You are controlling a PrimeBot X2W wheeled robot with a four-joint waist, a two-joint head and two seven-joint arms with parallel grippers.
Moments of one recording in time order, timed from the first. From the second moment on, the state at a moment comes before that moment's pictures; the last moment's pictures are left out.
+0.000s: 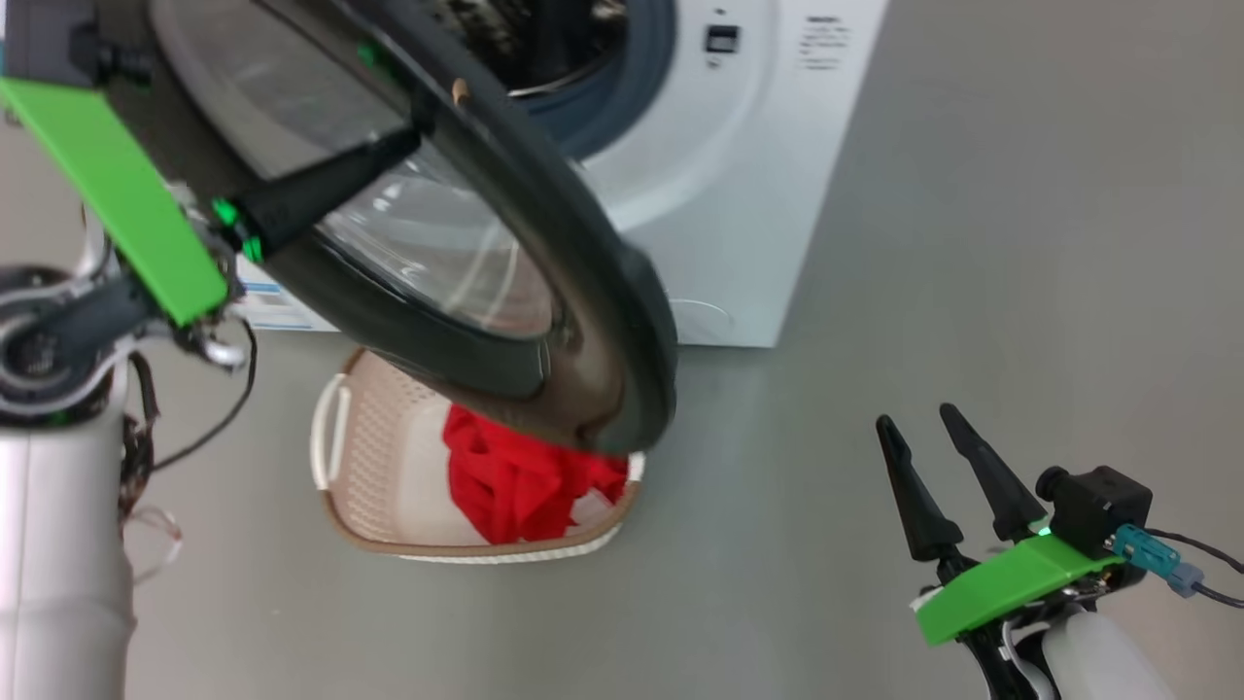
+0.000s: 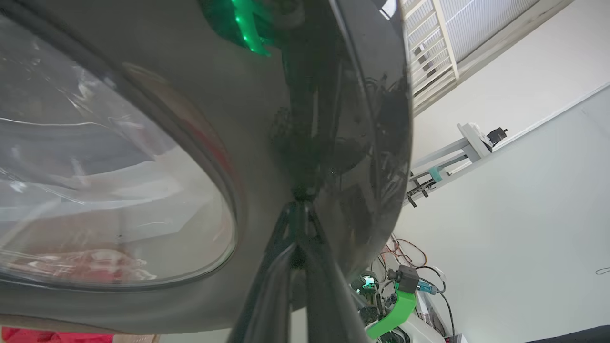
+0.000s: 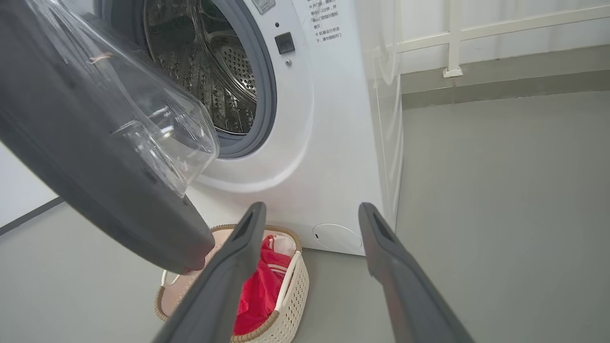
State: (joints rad) left arm -0.79 0.23 -0.12 0.10 -1.30 -0.12 1.00; right arm -0.21 -0.17 0.15 0.29 0.42 0.13 -0.25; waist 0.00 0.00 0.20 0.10
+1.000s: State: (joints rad) left arm -0.87 0.35 -0.27 0.28 -1.34 -0.12 0.65; right arm -0.25 -0.15 0.14 0.29 0.42 0.13 -0.25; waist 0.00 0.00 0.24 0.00
